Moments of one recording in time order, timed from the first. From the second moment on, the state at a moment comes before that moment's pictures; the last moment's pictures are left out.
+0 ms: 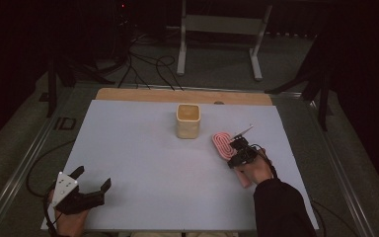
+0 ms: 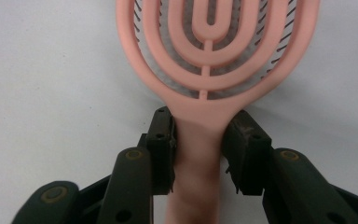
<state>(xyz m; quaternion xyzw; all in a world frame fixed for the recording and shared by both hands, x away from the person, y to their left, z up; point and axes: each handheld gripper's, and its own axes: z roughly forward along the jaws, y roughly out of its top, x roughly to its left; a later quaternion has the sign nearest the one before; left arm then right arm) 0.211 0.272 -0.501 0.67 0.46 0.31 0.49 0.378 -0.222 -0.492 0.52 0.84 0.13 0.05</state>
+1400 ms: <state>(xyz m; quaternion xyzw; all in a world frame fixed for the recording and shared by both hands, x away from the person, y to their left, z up) 0.212 0.270 -0.503 0.68 0.46 0.31 0.48 0.355 -0.229 -0.485 0.50 0.84 0.22 0.08</state>
